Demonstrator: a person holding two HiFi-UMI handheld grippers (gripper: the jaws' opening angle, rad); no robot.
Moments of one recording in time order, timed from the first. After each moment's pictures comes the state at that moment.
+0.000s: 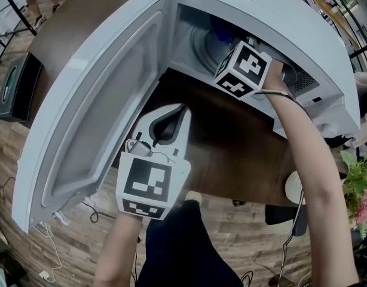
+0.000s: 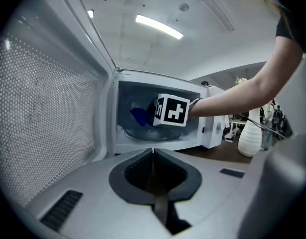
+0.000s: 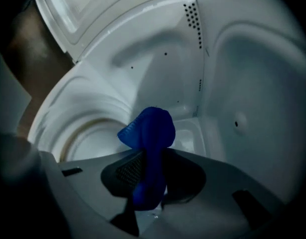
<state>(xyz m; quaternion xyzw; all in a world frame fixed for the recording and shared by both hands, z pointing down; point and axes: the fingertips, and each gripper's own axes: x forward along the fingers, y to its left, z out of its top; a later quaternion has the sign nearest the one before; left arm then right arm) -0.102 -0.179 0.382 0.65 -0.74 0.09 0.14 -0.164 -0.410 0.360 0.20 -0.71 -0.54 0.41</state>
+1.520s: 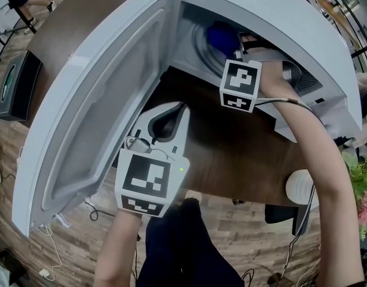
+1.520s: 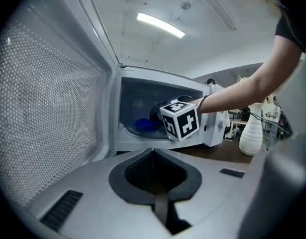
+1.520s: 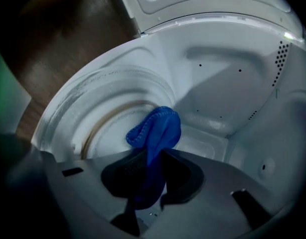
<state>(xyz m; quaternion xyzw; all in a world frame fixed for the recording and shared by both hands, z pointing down) -0.109 -0.179 0.389 0.65 -0.74 0.09 0.15 -0.147 -0.397 0.410 0.06 -0.56 -0.66 0.51</state>
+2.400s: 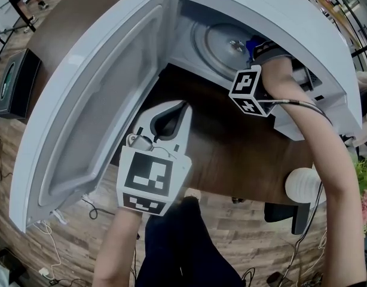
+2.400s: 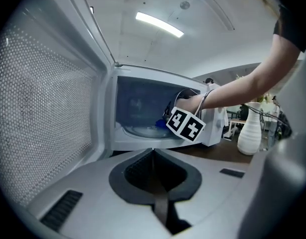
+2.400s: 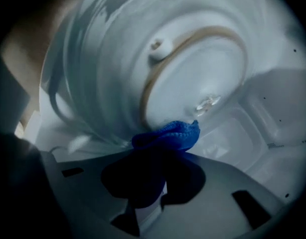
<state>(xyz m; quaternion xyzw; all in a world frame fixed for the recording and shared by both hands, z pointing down) -0.101 -0.182 0.391 0.65 -0.74 0.09 0.15 -0.037 -0.453 0.423 -0.01 -0.25 -0.65 0.72</state>
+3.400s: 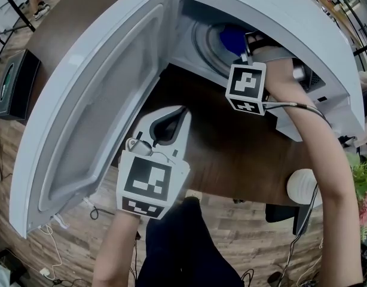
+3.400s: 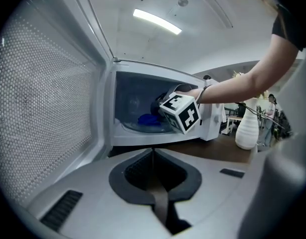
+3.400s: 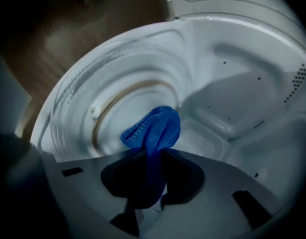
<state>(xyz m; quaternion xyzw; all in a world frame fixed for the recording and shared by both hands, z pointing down) -0.099 -0.176 0.401 0.66 -0.72 0.11 0.16 -0.114 -0.413 0.405 0.04 -0.44 -0.70 0.56</state>
